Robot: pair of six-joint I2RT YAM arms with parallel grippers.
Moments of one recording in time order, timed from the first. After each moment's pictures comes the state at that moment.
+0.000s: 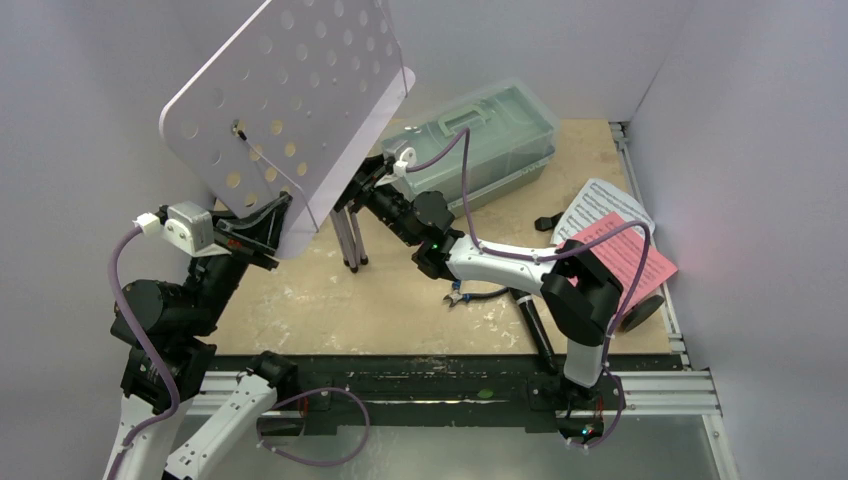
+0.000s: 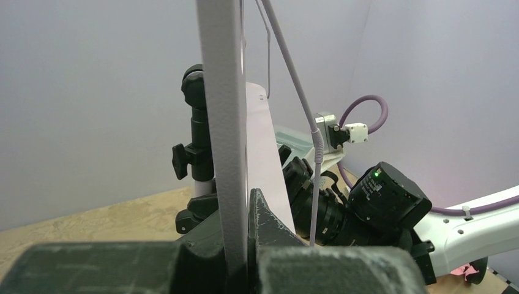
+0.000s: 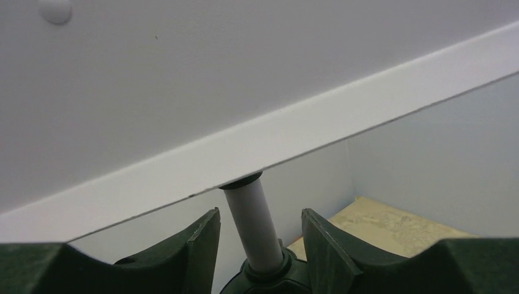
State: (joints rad) left arm -0.44 0.47 1.06 -0.24 0.05 -0.15; right arm 1.00 1.83 1.31 0.98 0.08 0.27
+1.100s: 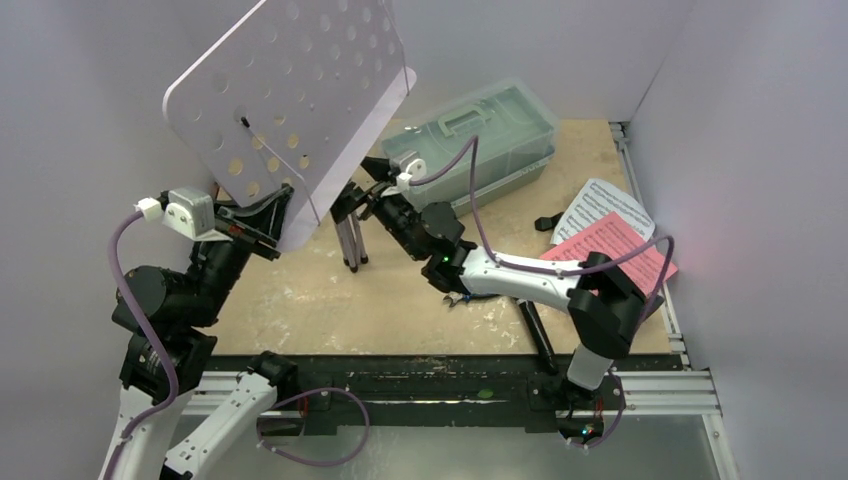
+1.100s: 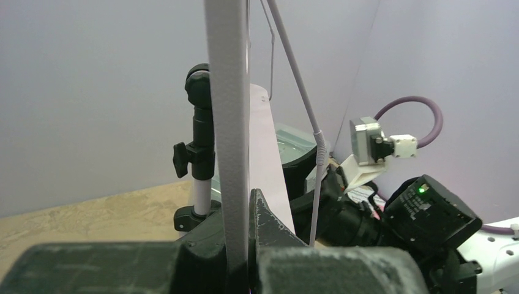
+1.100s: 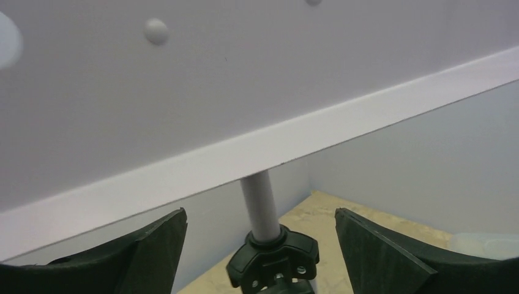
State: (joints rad) left arm -0.43 0.52 1.11 -0.26 0.01 -0.18; right arm 1.06 1.75 1.27 0.92 0.29 0.10
